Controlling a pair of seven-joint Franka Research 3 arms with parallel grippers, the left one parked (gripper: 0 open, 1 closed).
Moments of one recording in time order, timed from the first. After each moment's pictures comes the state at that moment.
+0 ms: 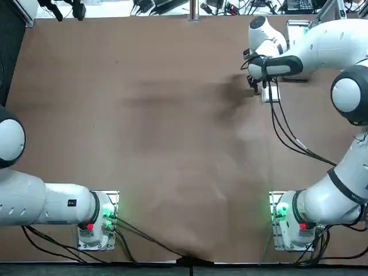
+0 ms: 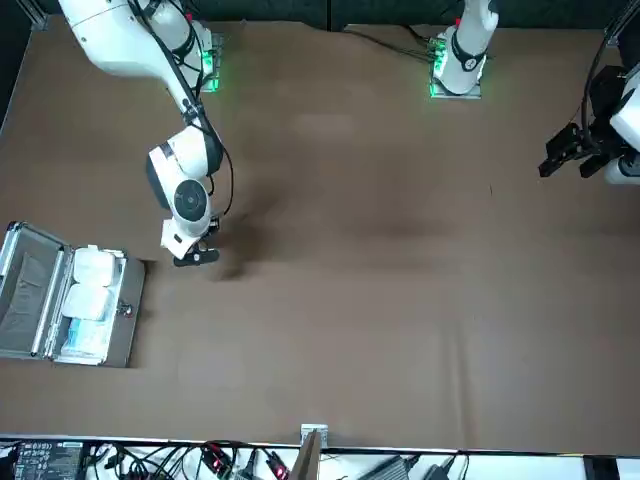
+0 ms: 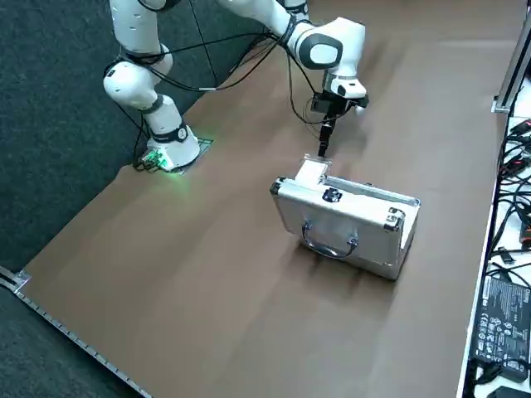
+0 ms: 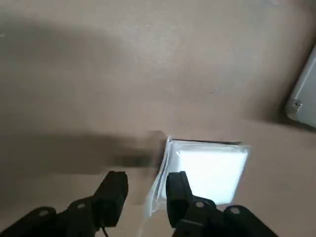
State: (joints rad) arm 0.08 0.50 0.27 -1.95 -0.49 2.10 0.47
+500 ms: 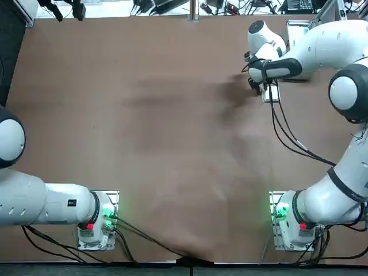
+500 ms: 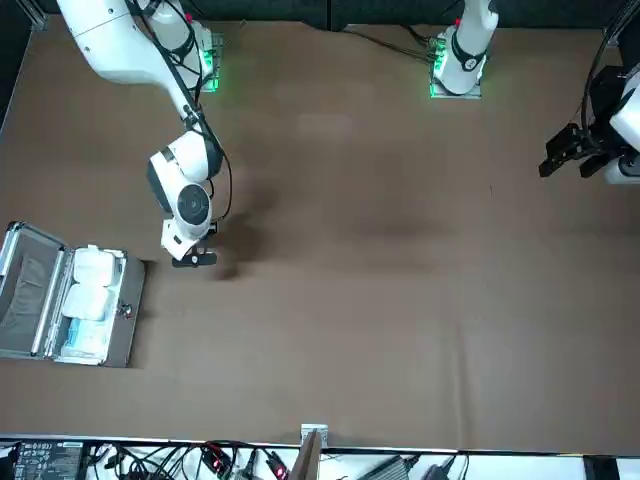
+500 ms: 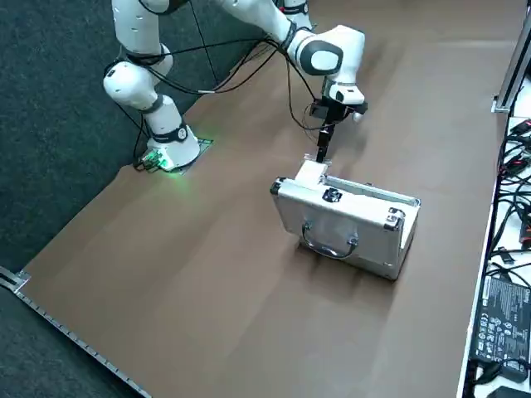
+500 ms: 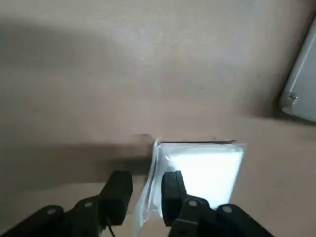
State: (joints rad) arm 0.08 0.52 0.26 -1.95 -0.54 2.10 0.54
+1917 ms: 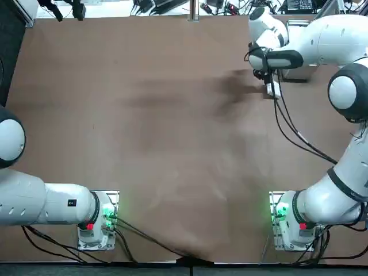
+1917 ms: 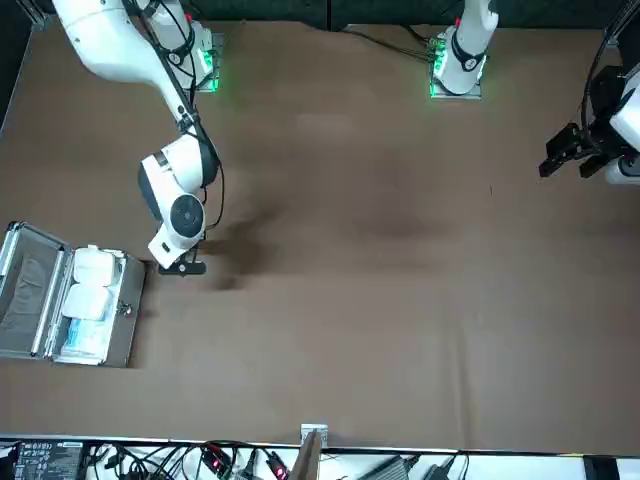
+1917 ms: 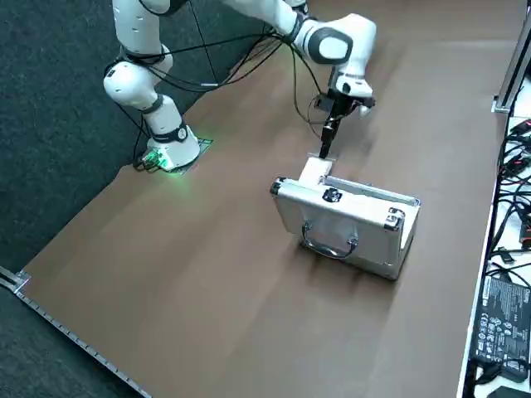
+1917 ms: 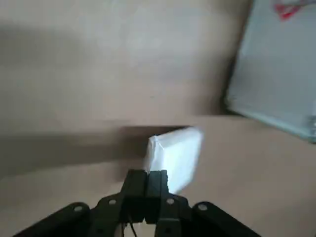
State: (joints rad) arm 0.08 0.53 0.26 -1.81 -0.55 1.92 0.55
